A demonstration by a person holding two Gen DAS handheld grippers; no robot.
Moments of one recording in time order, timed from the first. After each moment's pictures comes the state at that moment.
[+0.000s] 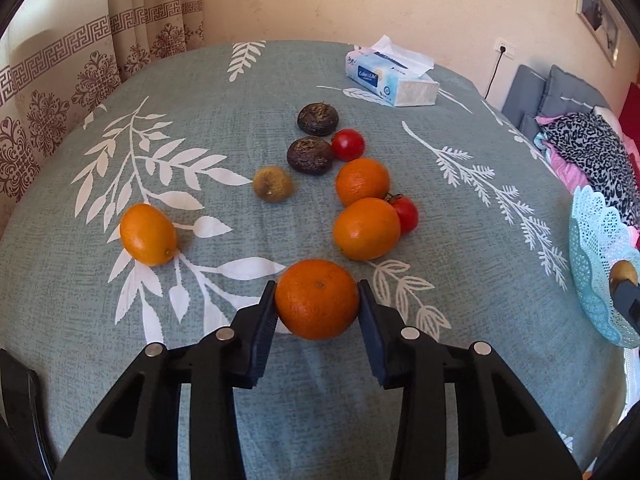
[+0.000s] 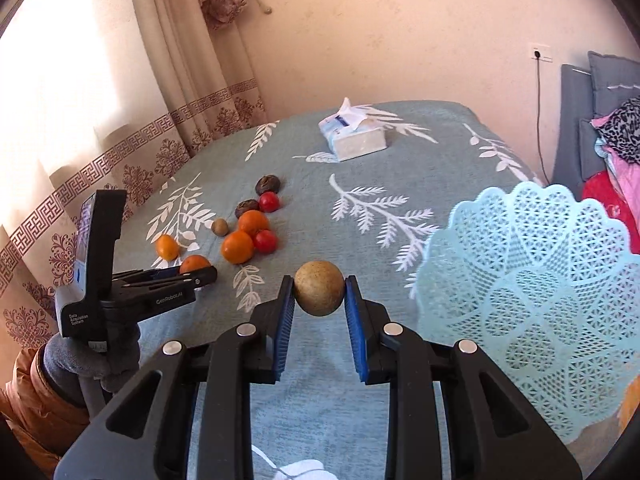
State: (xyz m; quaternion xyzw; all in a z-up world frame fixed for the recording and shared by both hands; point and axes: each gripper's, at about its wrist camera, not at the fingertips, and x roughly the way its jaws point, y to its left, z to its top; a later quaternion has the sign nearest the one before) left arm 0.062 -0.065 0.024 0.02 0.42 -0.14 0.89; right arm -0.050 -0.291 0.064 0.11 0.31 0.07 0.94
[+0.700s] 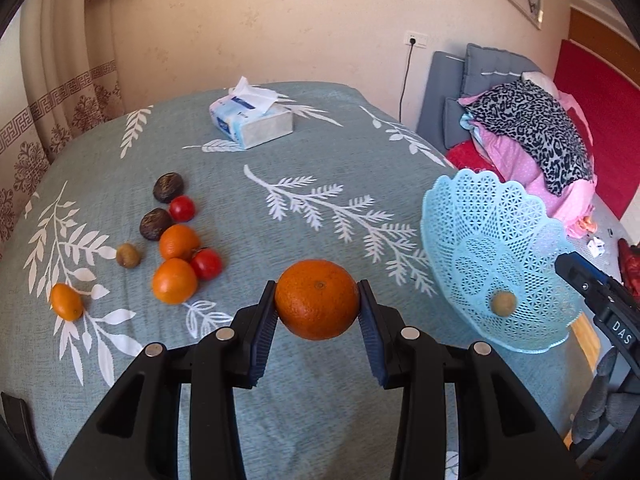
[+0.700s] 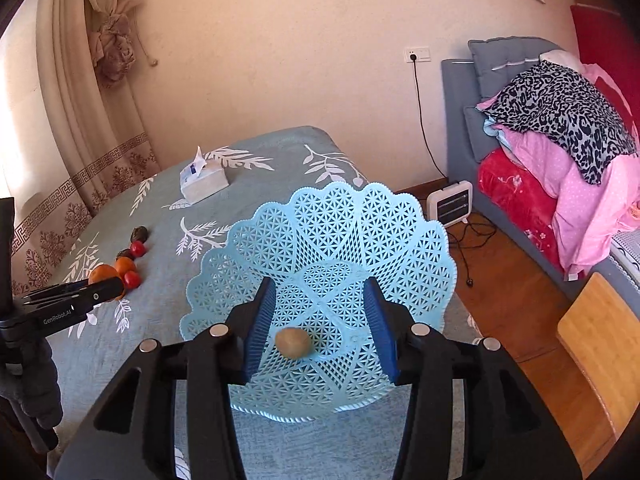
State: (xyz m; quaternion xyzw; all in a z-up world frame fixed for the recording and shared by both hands) left arm 0.011 -0.186 0.073 0.08 0.38 -0.26 0.89; right arm -0.115 -0.412 0.057 0.15 0.27 -0.11 0.94
